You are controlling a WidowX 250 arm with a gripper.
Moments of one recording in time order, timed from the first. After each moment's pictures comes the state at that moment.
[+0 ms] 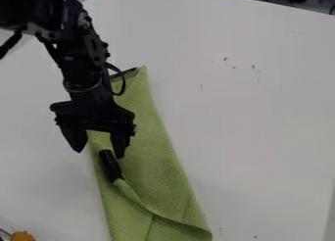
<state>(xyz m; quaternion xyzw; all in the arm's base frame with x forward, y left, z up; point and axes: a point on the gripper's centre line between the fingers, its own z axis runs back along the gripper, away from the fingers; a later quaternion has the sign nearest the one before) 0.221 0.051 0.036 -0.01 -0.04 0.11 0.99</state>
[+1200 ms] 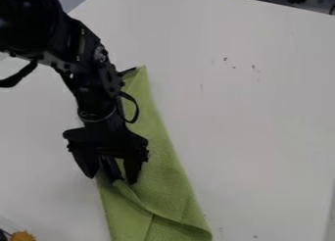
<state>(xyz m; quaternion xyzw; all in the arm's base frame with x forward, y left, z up) 0.208 0.028 0.010 -0.02 -0.03 0.12 0.99</state>
